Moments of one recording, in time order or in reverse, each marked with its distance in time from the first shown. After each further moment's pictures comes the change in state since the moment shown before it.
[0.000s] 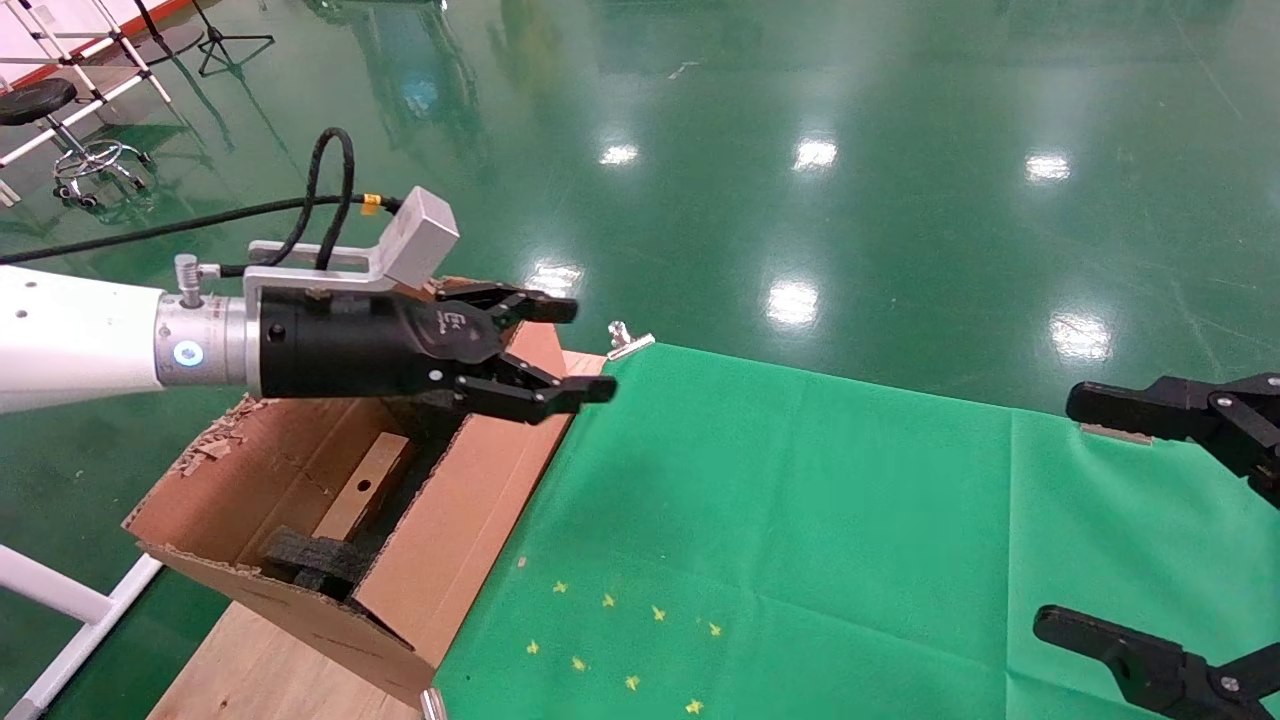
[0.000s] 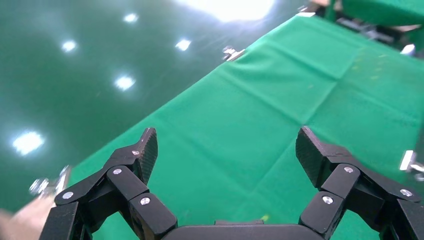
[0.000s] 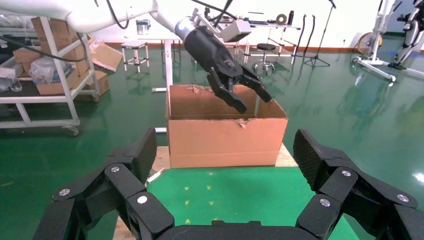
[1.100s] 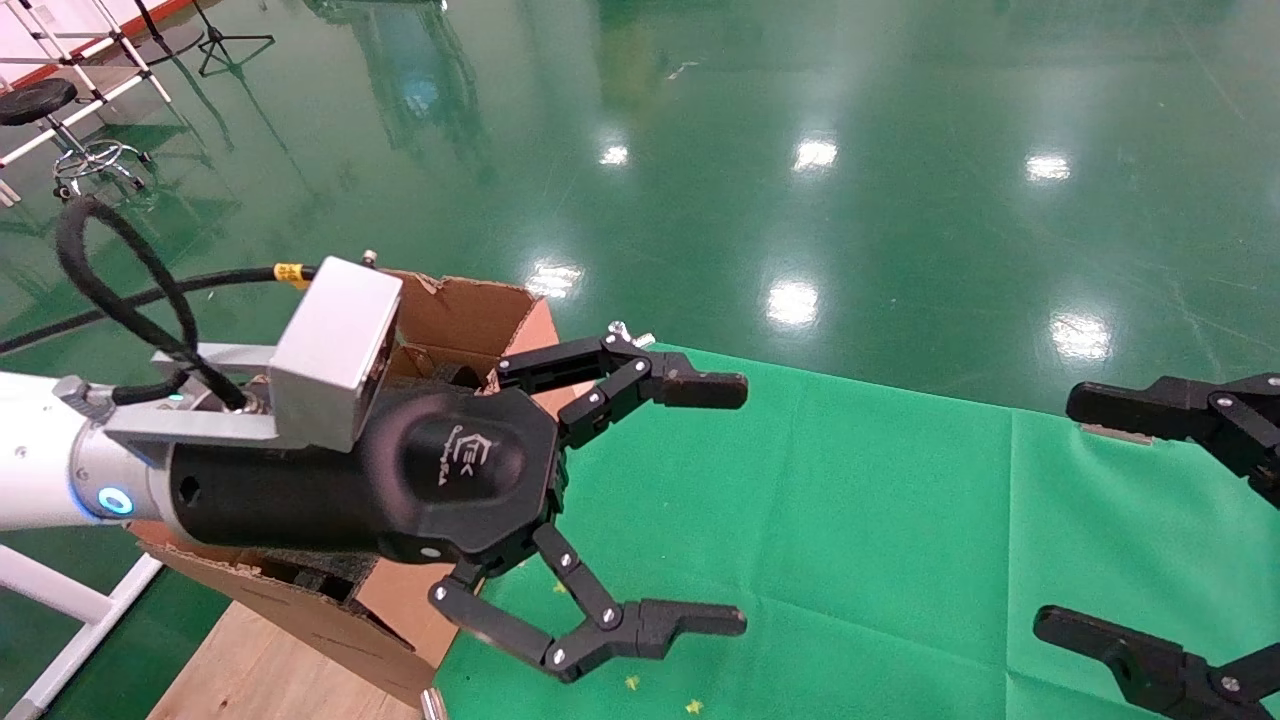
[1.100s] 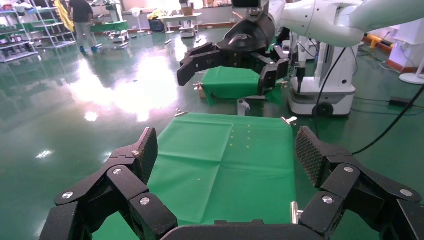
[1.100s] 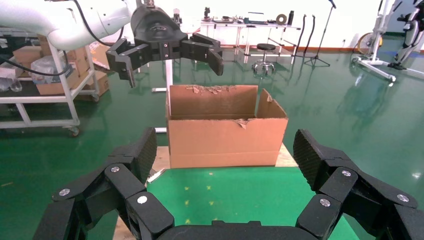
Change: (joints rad) left arm 0.353 -0.013 -0.229 -0.449 -0.406 0.074 0.146; right arm 0.000 0.000 0.000 0.000 0.000 0.000 0.000
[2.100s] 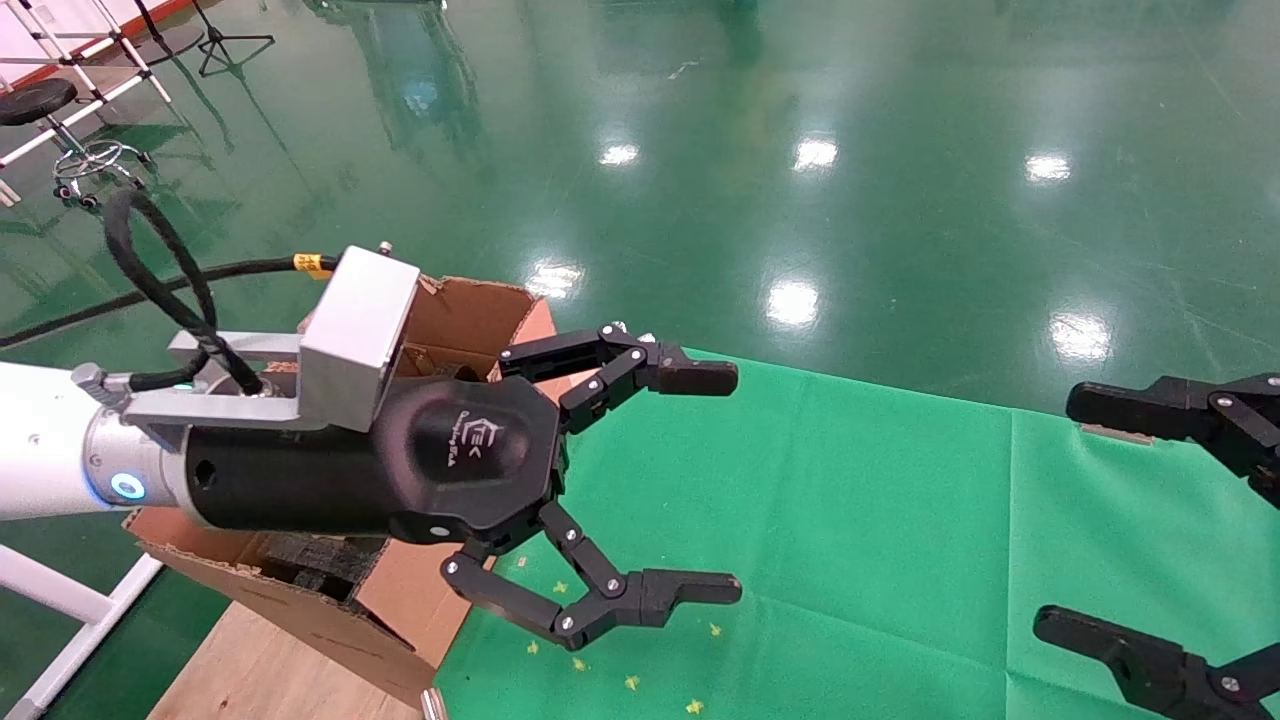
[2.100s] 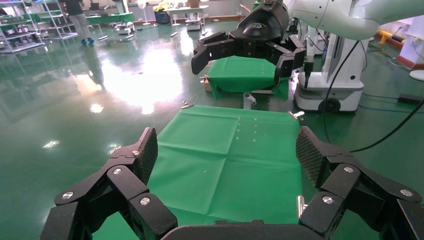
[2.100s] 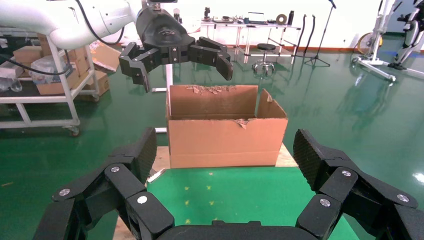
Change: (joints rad) left arm -0.015 0.000 0.010 0.019 0.018 -0.004 -0.004; right arm 0.000 0.000 0.000 0.000 0.000 0.000 0.000
